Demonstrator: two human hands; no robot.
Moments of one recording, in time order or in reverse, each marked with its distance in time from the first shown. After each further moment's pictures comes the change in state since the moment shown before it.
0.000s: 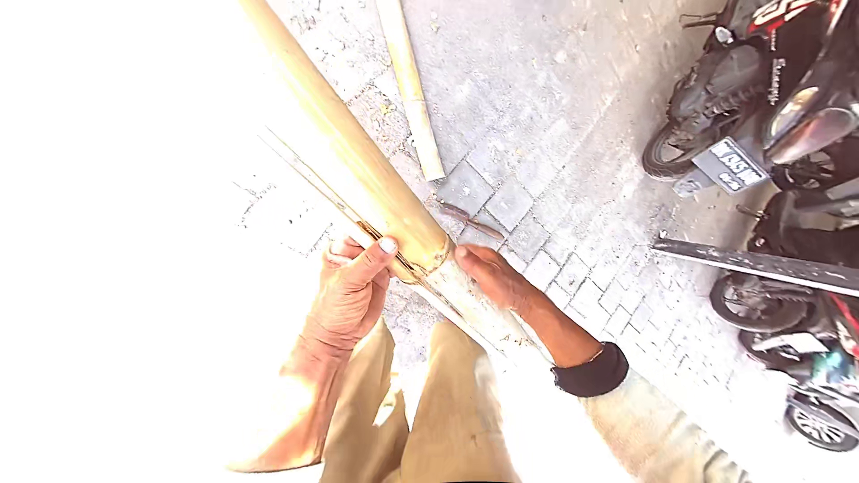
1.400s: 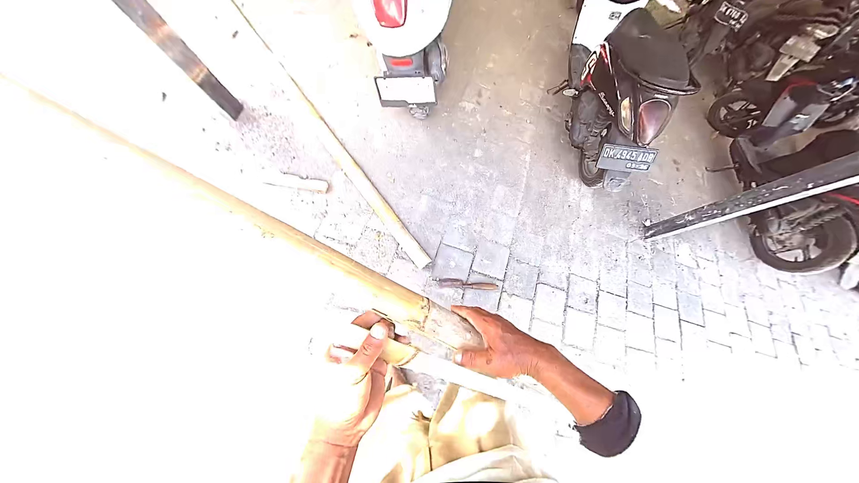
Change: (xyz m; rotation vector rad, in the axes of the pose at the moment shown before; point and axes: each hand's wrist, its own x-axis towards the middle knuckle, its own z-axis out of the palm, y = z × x) left_hand -0.151 0.099 0.162 0.215 -0.116 0.060; right_hand -0.234 -0.069 -0.025 -0.188 0.138 -0.219
